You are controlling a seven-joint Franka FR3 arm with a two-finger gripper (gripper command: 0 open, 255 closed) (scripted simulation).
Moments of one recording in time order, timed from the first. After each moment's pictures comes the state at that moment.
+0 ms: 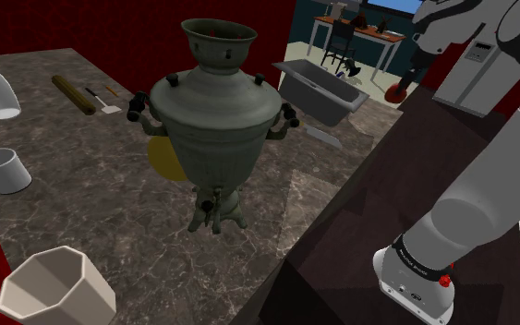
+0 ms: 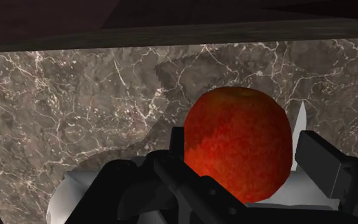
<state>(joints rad) -0.19 0.11 -0.77 -1.84 0.14 1.99 -1.09</state>
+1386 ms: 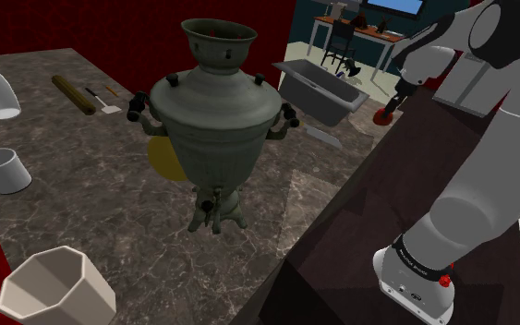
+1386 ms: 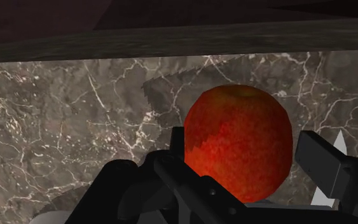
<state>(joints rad) -0.22 0.23 -0.74 -2.01 0.27 2.24 -1.18</state>
